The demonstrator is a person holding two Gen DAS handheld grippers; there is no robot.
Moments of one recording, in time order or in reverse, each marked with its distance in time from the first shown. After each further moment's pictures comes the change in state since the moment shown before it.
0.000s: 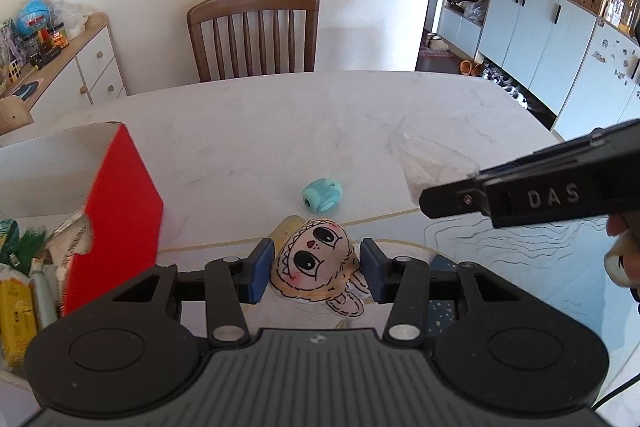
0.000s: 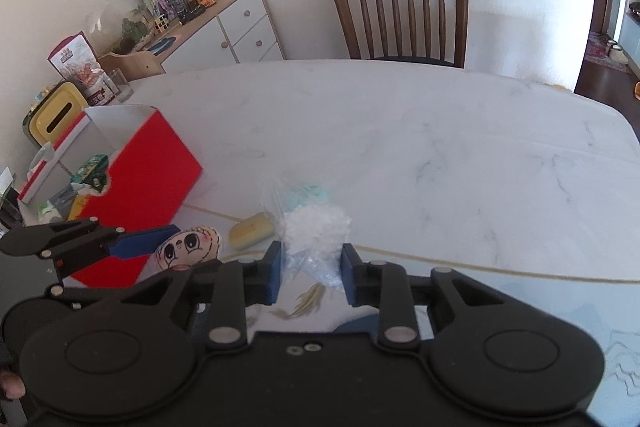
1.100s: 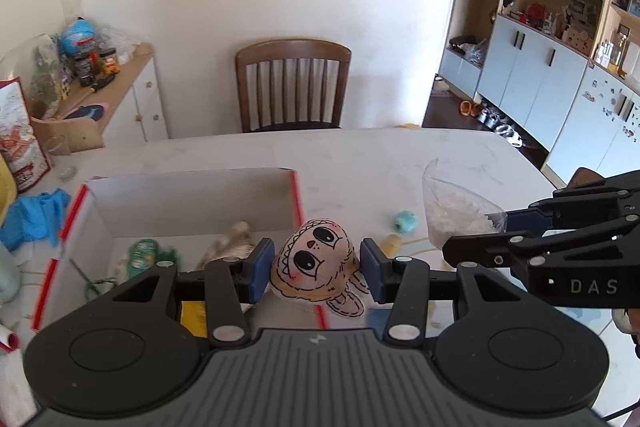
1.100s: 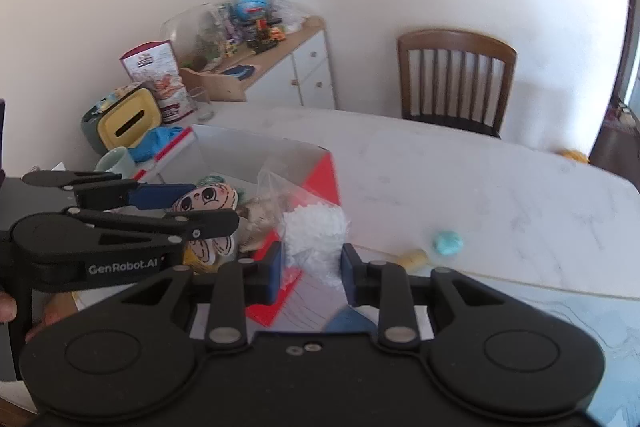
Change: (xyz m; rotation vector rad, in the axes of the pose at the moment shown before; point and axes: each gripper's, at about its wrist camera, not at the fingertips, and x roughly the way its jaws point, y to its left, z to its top) left arm -0.138 0.137 0.001 -0.026 -0.110 -0.013; right arm -0.056 0.182 0.000 -0.122 -0.125 -0.007
